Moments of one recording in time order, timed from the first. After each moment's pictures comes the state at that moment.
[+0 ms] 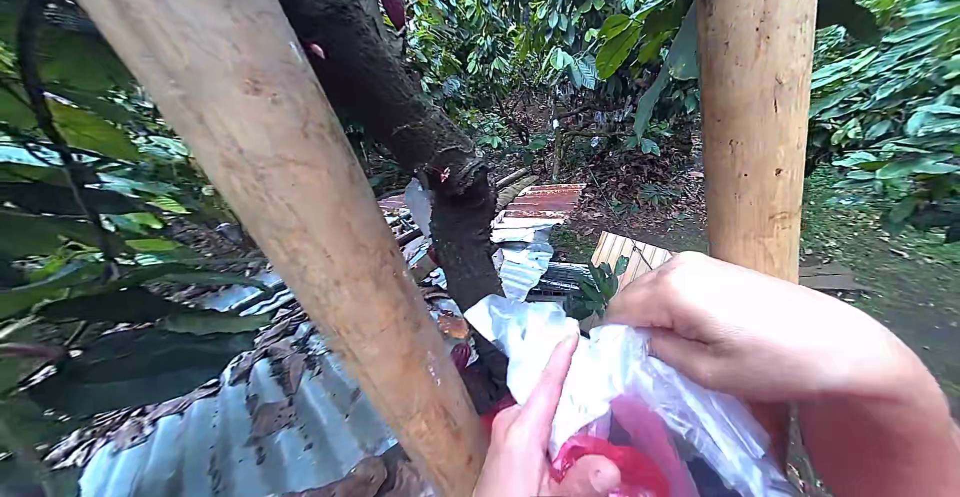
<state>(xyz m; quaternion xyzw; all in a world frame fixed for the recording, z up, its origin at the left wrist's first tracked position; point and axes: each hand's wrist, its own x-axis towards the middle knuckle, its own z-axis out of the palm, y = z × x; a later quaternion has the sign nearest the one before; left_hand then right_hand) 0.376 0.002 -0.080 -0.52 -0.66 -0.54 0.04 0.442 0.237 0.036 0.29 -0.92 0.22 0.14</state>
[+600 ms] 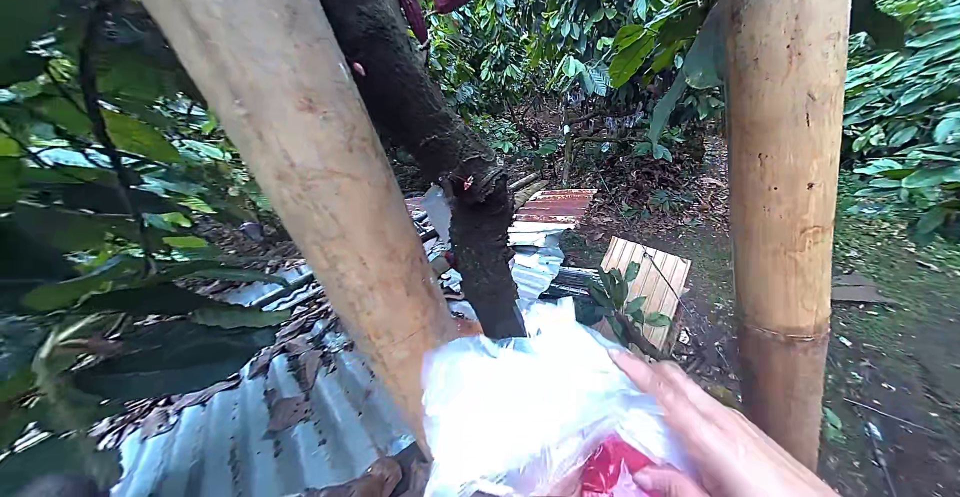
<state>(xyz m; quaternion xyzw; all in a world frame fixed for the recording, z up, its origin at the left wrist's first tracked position) 0.401 0.016 -0.094 -0.21 -0.50 -0.82 -0.19 0.490 0.189 -0.070 0.08 -0.90 0.38 0.19</state>
